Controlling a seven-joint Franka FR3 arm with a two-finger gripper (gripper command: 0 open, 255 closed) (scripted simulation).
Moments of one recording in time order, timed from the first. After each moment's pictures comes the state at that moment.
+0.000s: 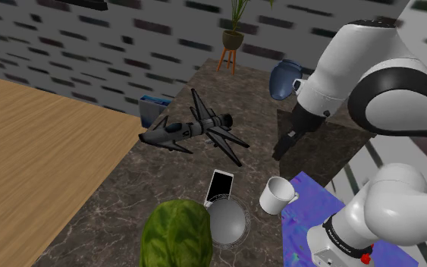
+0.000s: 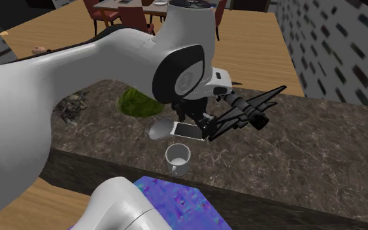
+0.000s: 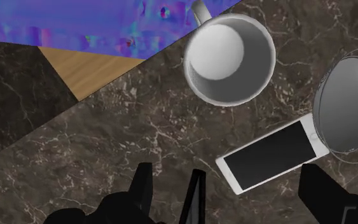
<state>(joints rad) 0.11 -0.96 0.27 -2.69 0.21 1.81 0.11</state>
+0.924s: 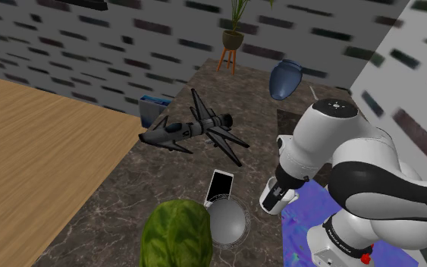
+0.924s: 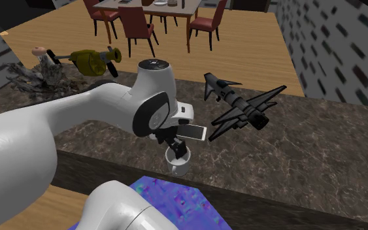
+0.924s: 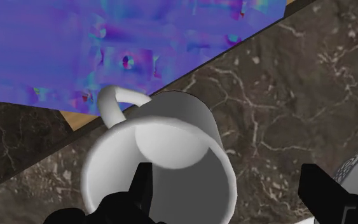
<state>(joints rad) 0.26 -0.94 0.52 -2.94 0.39 2.01 0.28</state>
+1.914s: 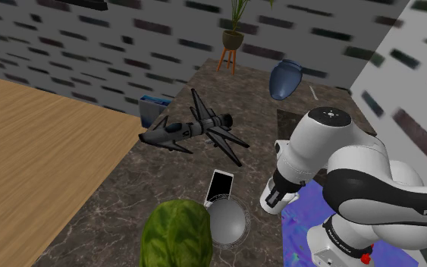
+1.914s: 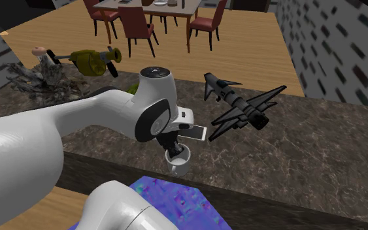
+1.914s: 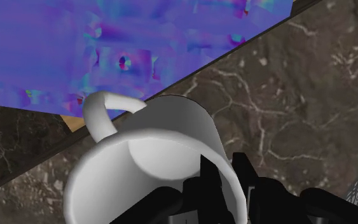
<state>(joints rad) 0.27 -0.91 0.55 -2.97 0.42 2.07 0.28</state>
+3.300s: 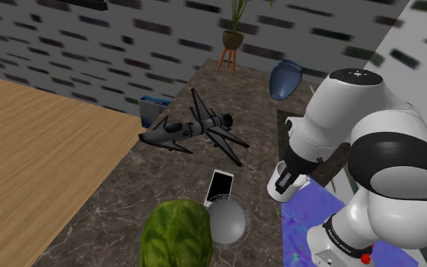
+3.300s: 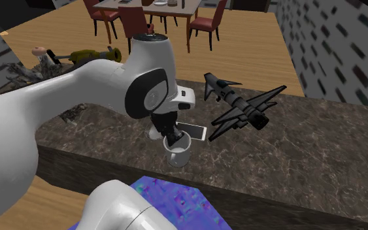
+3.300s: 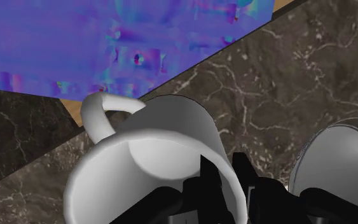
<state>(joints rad) 0.24 -1.00 0.45 -2.82 0.33 1.83 0.28</state>
